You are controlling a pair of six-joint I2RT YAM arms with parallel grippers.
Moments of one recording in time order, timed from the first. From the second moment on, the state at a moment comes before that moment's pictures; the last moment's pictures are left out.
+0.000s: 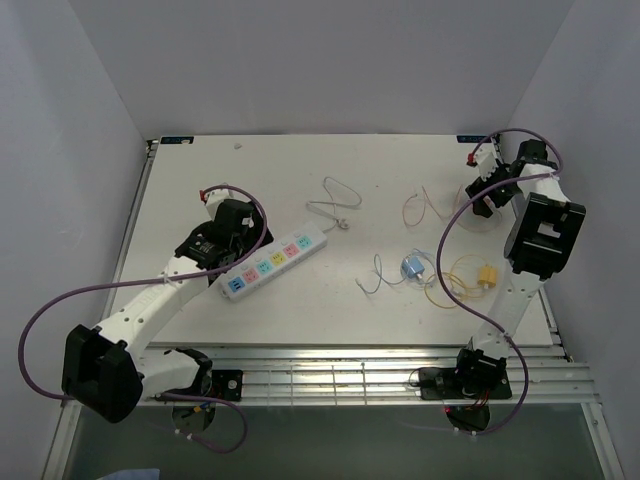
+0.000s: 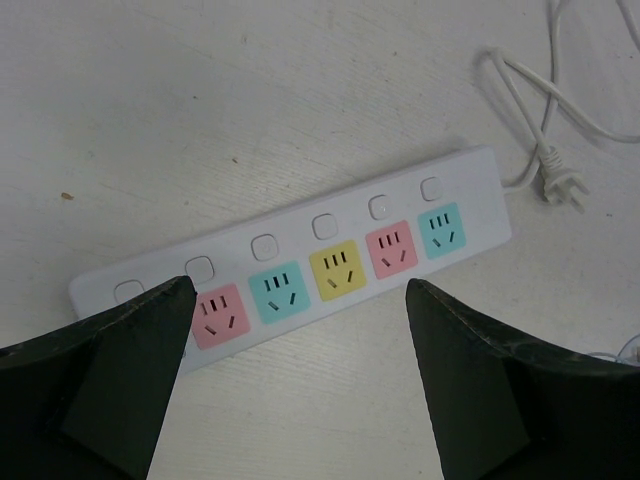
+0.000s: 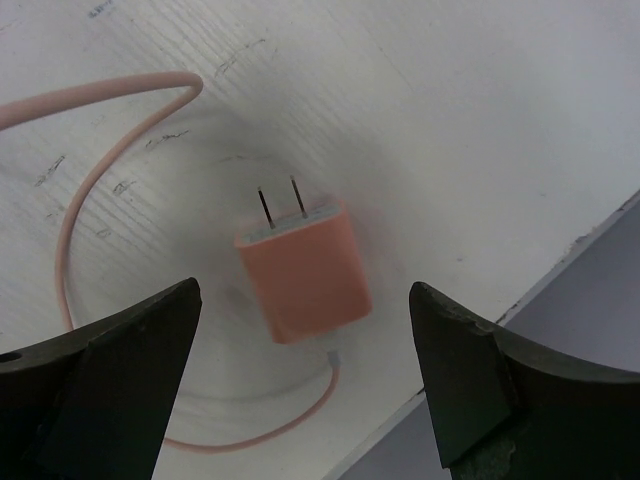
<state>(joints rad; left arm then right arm) -0.48 1.17 0.89 -0.48 -0.38 -0.74 -0.31 2.20 1.78 -0.70 -0.44 -1.09</state>
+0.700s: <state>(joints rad) -0.48 1.20 0.89 -0.48 -0.42 -0.73 -0.36 2.26 1.80 -0.76 -0.51 -1.13</state>
